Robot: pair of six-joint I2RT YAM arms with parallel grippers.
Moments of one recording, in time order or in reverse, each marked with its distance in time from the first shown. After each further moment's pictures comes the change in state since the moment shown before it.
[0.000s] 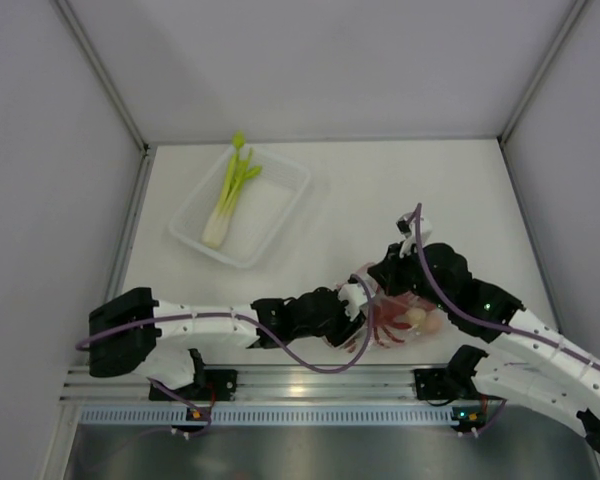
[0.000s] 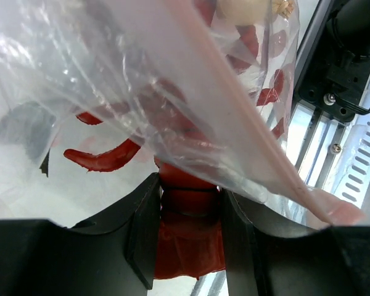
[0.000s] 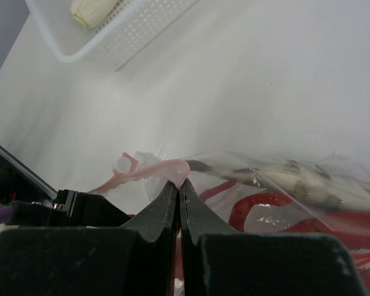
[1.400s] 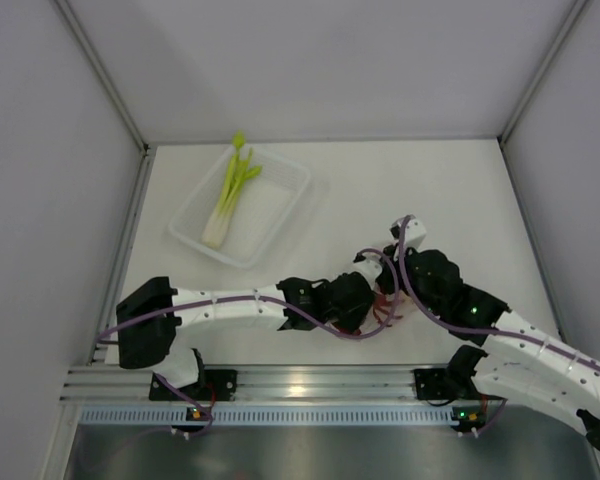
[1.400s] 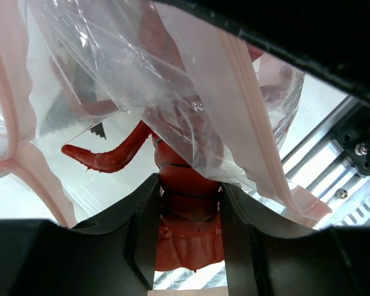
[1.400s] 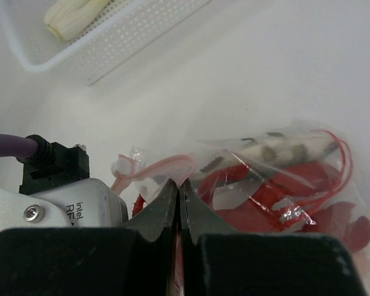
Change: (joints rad) left arm 0.011 0.158 0.358 -0.482 -0.187 -0.280; right arm 0.014 0.029 -0.130 0.224 0.064 -0.115
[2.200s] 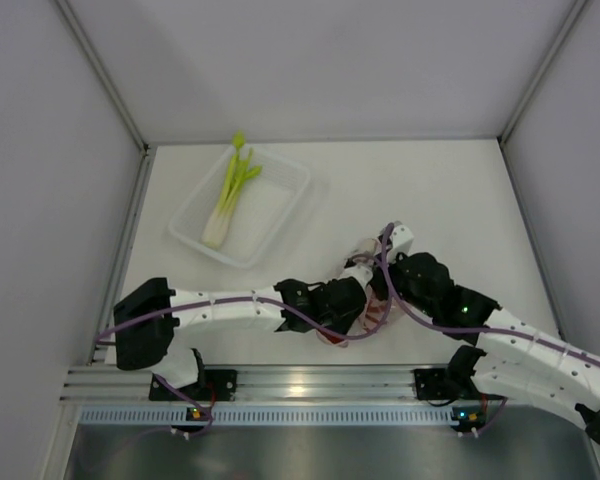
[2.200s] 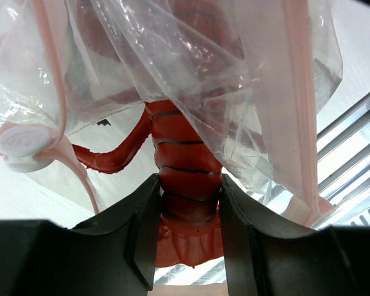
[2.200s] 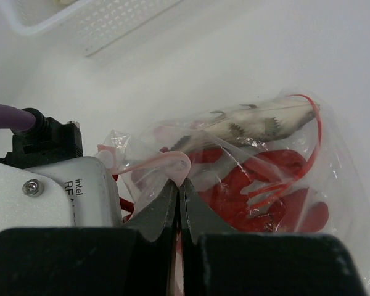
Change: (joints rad) left arm 0.013 -0.015 -0.043 -0.094 0.010 -0.037; right arm 0.036 0.042 -0.033 0.000 -0.032 -0.059
